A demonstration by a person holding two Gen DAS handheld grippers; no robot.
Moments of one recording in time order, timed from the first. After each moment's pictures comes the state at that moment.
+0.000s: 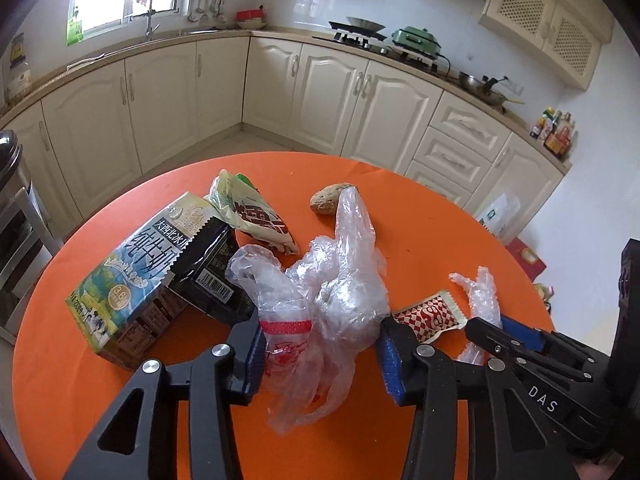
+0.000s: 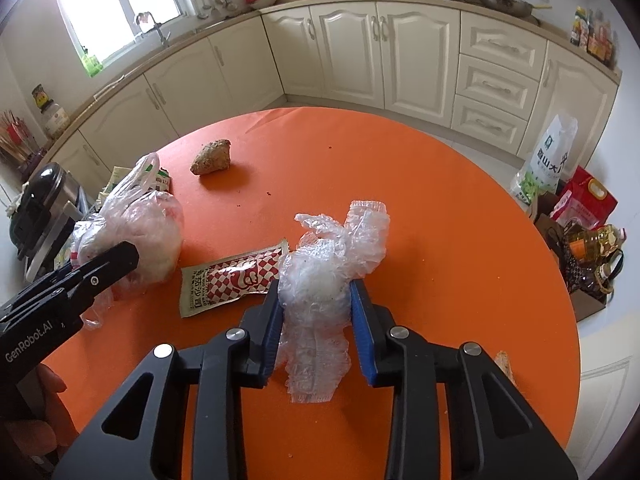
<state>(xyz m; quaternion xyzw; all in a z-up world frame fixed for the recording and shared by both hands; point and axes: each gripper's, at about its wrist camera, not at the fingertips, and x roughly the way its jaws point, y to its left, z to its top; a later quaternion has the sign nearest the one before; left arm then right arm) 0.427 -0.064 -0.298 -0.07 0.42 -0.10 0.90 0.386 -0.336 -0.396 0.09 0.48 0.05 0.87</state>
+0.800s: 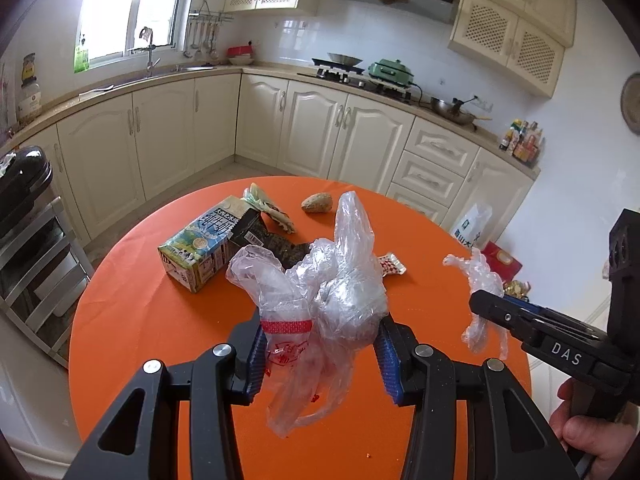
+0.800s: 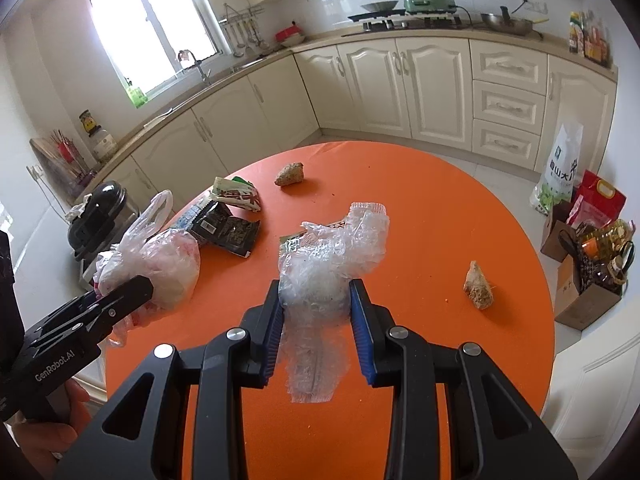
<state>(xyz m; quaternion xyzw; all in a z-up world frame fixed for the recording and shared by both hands) 0.265 -0.022 -0.246 -0.06 0.36 -0.13 0.92 0.280 -0.334 -0.321 0.14 0.41 0.10 0.89</state>
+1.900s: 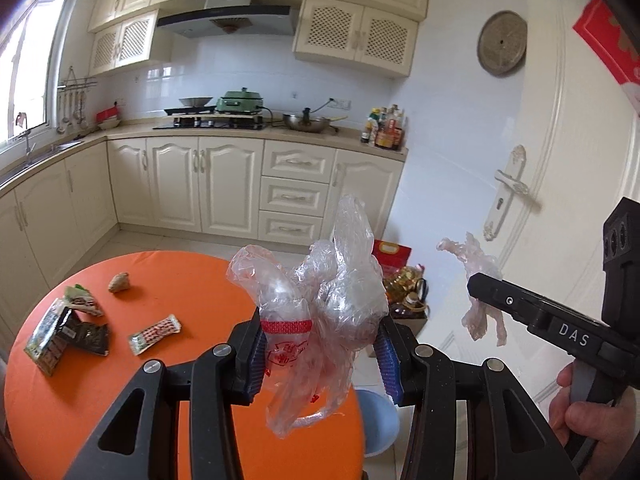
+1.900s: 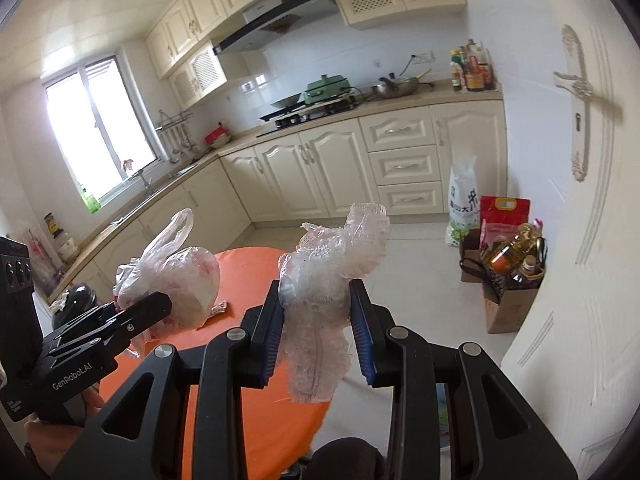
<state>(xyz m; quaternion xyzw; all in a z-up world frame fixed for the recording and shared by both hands) 0.197 -0.185 -0.166 0.00 0.28 -0.34 0.90 0.136 -0.526 -0.233 0.20 0.28 -0.05 0.94</state>
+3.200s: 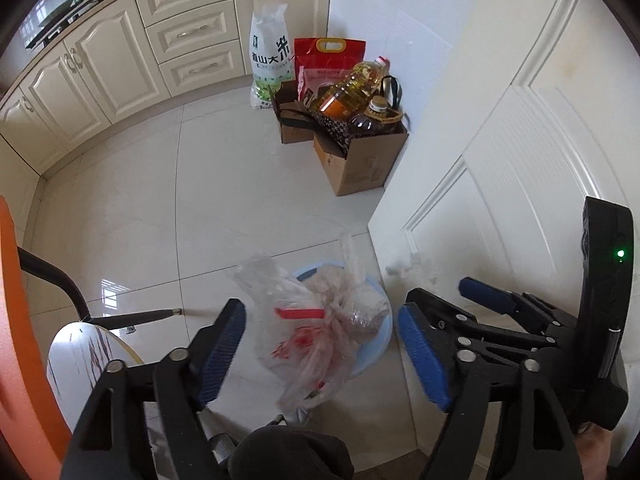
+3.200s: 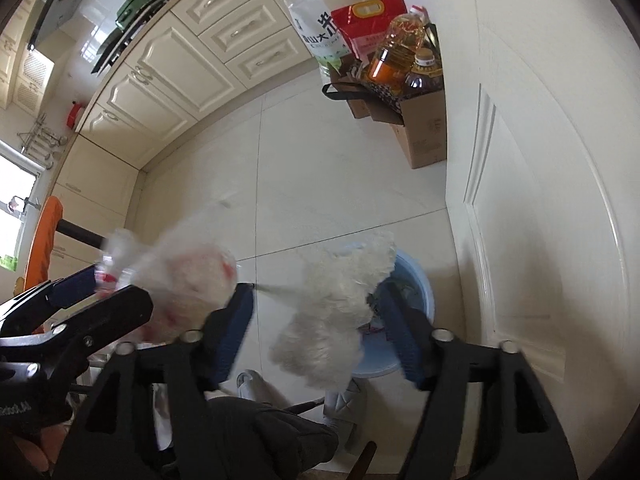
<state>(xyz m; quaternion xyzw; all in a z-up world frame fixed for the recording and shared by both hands) 0.358 -0.566 -0.371 0.23 0.52 -0.36 0.74 0.147 -0.719 -0.536 0.37 0.47 -0.17 0.78</state>
